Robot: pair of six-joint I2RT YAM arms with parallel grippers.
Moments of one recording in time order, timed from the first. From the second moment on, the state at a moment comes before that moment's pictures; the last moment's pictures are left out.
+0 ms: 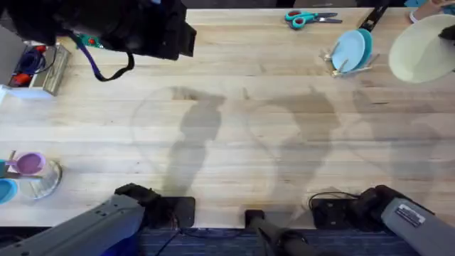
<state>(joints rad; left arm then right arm) -0.34 1.19 1.44 -1.19 -0.01 -0.10 -0.60 1.09 1.31 -1.07 -0.57 -0.50</state>
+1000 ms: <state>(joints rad) -0.34 1.19 1.44 -1.30 -0.03 -0.09 -0.60 1.26 1.31 -0.80 -0.44 -0.53</state>
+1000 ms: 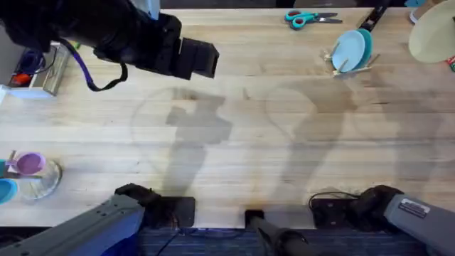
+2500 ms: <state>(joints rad) -0.34 1.19 1.44 -1.30 -0.03 -0.09 -0.51 1.43 1.31 -0.62 -0.42 -0.42</state>
